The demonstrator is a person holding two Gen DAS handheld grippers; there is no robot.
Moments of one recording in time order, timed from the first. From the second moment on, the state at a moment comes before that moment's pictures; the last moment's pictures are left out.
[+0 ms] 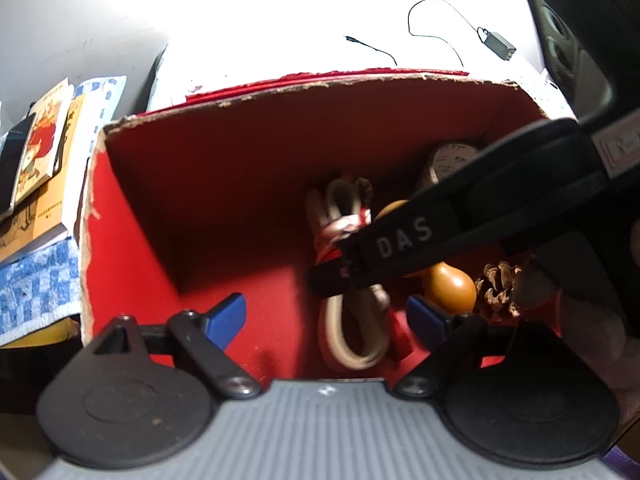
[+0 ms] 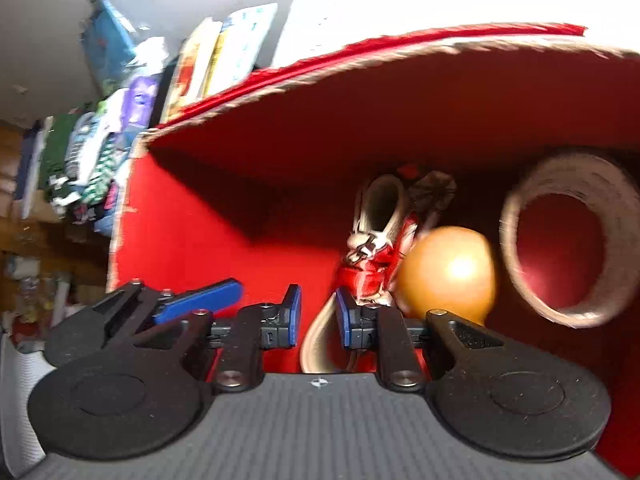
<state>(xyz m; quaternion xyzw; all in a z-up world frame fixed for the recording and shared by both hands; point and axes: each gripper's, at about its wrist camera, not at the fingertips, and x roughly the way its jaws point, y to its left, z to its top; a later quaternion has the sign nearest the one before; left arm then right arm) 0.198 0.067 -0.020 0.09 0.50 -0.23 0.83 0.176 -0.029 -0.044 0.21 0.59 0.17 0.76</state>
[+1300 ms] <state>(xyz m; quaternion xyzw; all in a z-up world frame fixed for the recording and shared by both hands) 0.136 0.082 0.035 0.10 0.43 -0.14 0.88 0.062 -0.048 0.007 0.24 0.36 0.20 0.88</state>
